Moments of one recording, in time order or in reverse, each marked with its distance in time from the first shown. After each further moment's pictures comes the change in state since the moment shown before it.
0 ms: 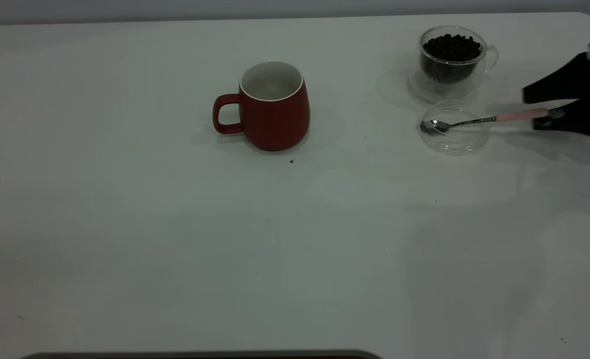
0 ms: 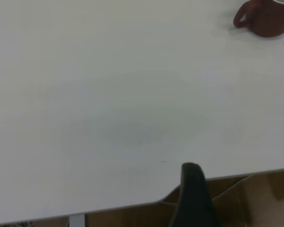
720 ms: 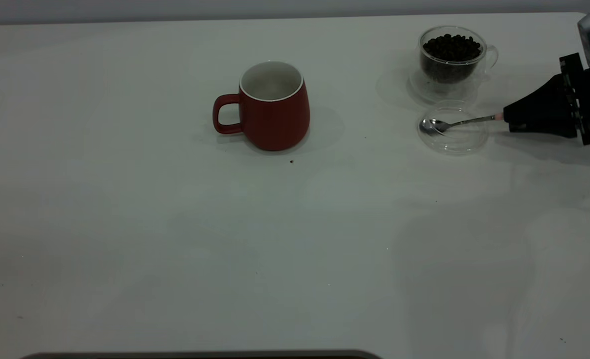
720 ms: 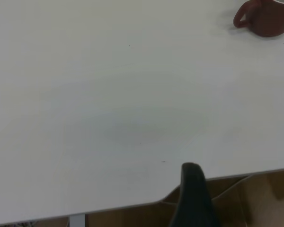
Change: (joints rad) left arm 0.000 0.000 0.000 0.000 0.000 0.003; right arm 0.042 0.028 0.000 0.046 -0.028 -0.021
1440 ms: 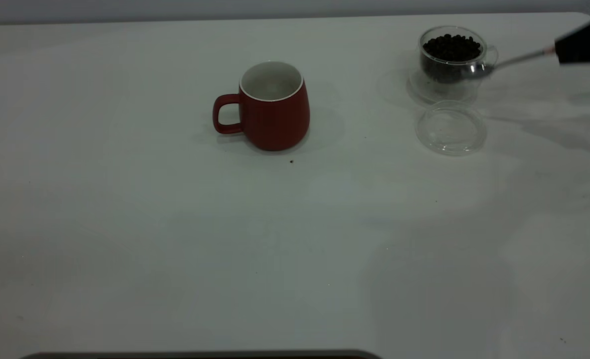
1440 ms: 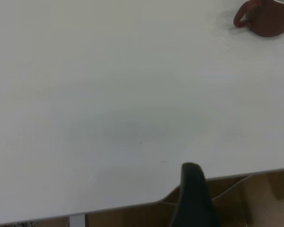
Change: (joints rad) left arm 0.000 0.000 0.000 0.000 0.000 0.000; right arm -0.053 -0.233 -0.002 -0.116 0.086 0.065
